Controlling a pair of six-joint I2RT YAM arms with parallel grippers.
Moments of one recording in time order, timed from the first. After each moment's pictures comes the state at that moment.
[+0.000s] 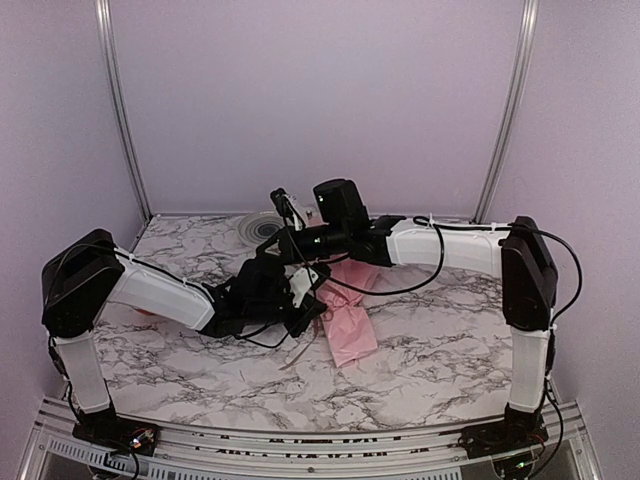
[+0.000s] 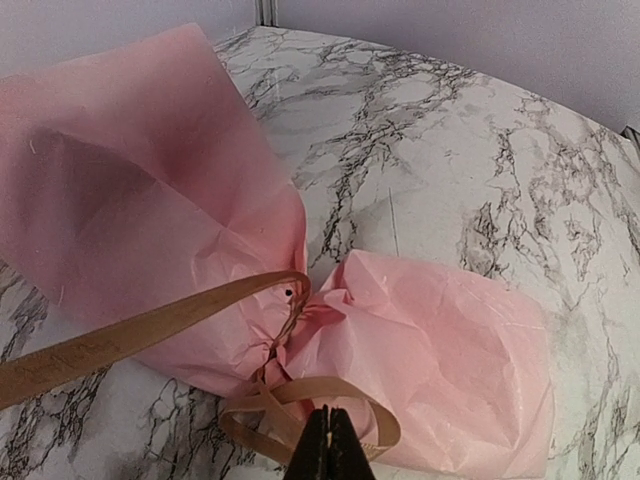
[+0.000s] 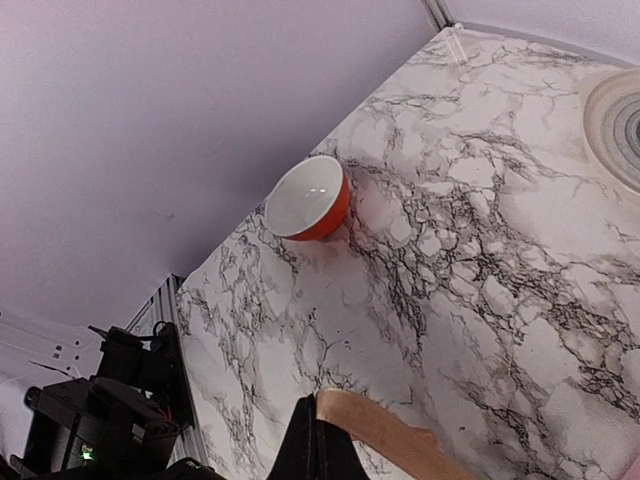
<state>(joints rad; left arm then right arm) -0.93 1.87 0.96 0.42 0.10 0.04 0.86 2.02 1.62 -0.01 -0.48 0.48</state>
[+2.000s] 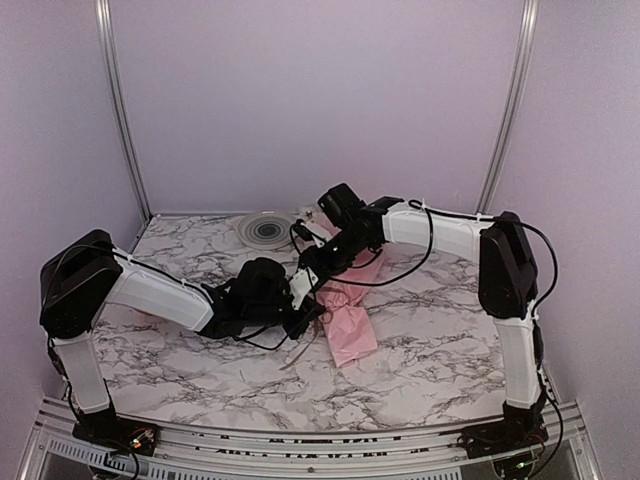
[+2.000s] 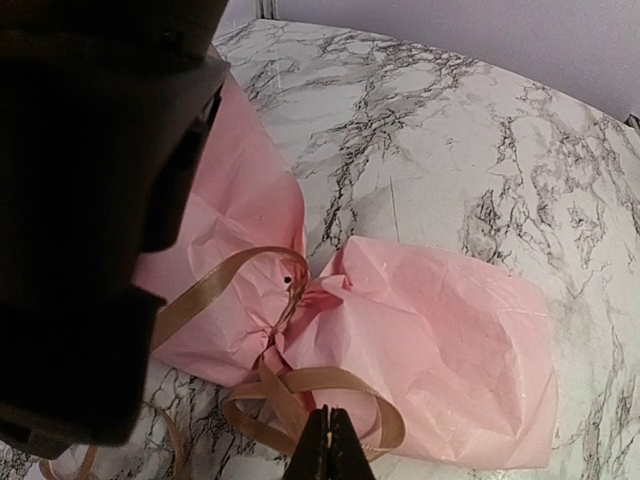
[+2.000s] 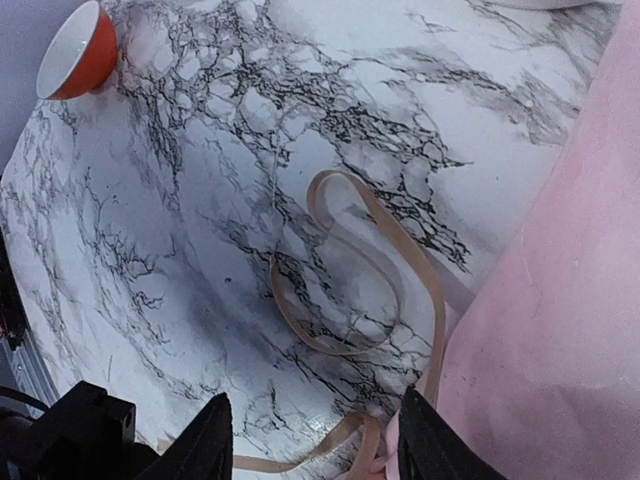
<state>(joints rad) -0.94 1.86 0.95 0.40 0.08 0.06 0.74 2.18 1.88 -0.69 -0.34 0.16</state>
